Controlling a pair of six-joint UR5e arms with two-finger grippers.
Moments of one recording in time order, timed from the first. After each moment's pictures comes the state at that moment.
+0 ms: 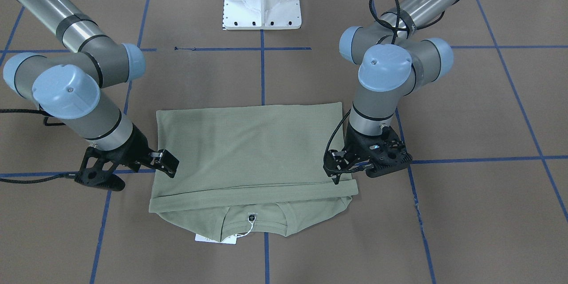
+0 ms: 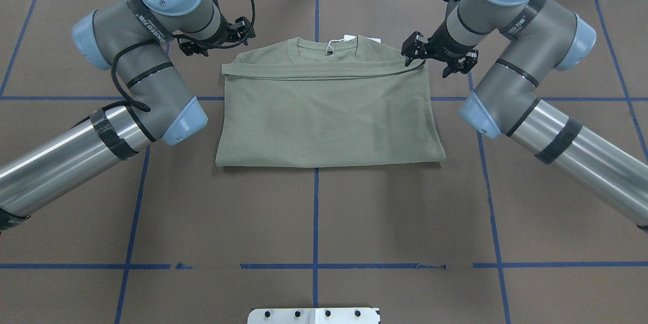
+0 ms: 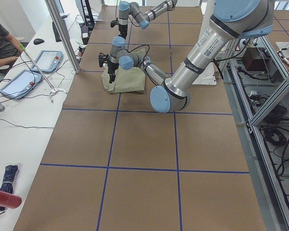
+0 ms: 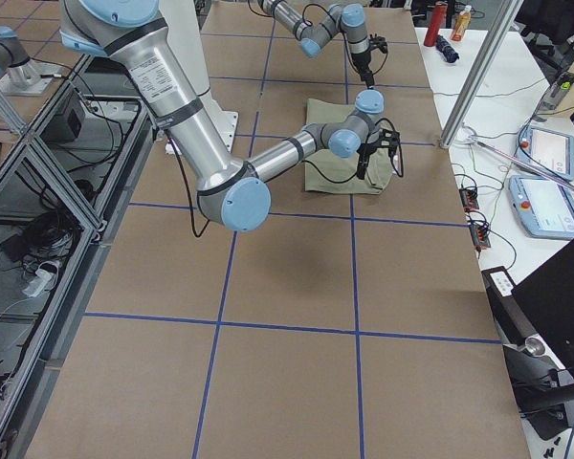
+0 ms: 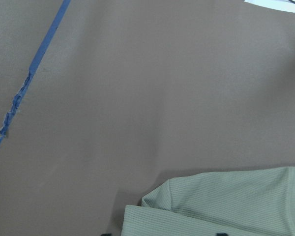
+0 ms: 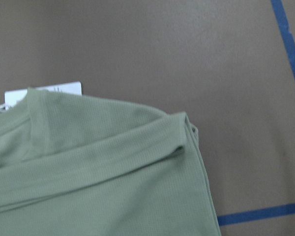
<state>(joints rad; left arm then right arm) -0.80 -2.31 -1.42 -1.83 -1.80 -1.30 0.86 -1.02 1.47 -1.23 2.11 1.23</state>
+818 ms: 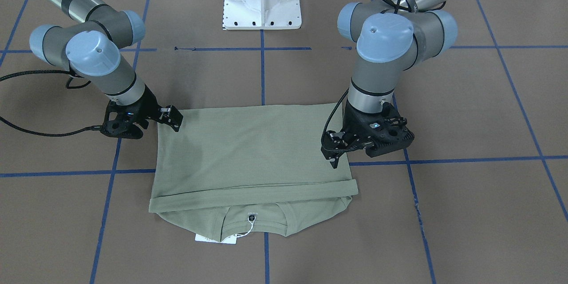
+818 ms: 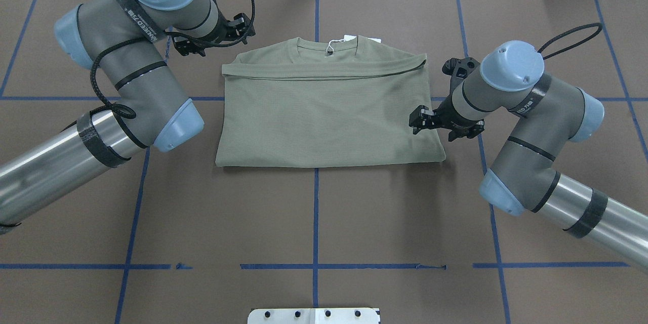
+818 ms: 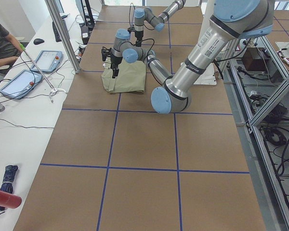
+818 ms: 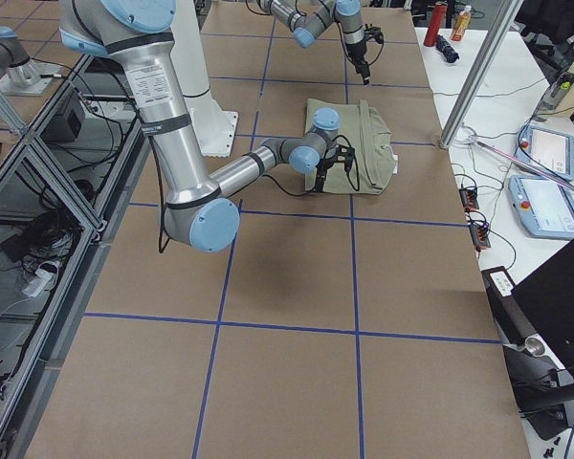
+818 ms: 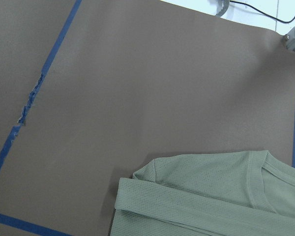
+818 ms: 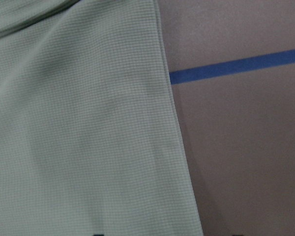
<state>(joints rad) -0.80 -2.30 -1.53 -1.71 -1.80 -1.31 0.71 -1.21 1.64 -1.23 2.06 1.25</state>
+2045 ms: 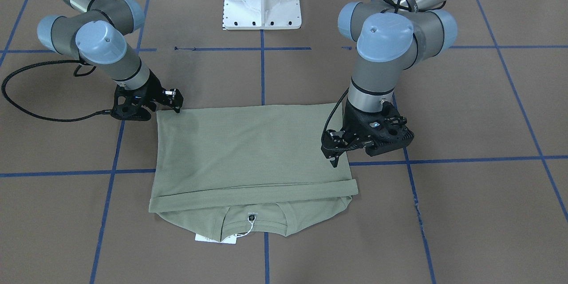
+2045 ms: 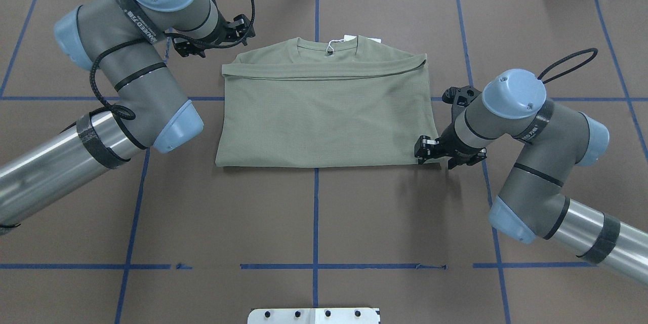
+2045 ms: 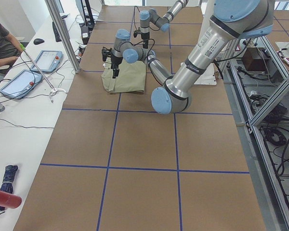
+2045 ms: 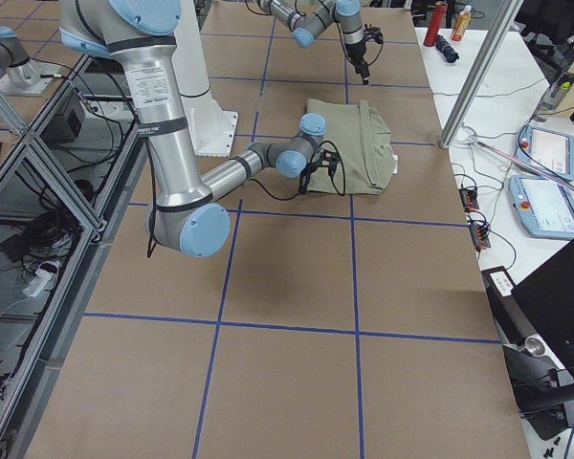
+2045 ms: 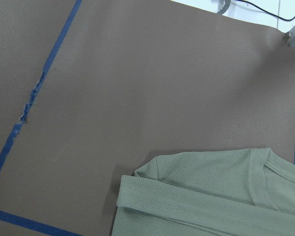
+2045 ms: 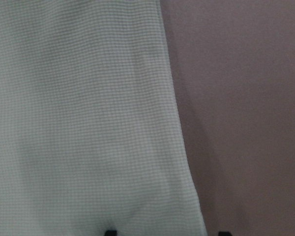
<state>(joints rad) -0.80 -2.29 -1.54 -1.71 -1.80 -1.31 0.65 -1.28 1.69 -1.24 2.09 1.25</state>
